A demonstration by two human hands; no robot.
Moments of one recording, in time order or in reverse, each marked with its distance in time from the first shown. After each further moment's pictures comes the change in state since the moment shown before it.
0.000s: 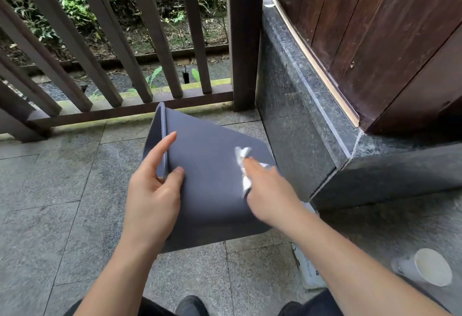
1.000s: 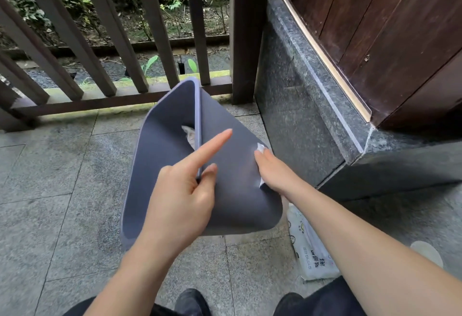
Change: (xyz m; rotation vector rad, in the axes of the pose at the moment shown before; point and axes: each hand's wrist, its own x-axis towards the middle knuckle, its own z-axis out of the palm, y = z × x) left_hand -0.001 0.005 0.000 0.250 -0.237 0.213; right_hand 0.059 0.026 0.021 0.310 -0.132 0.311
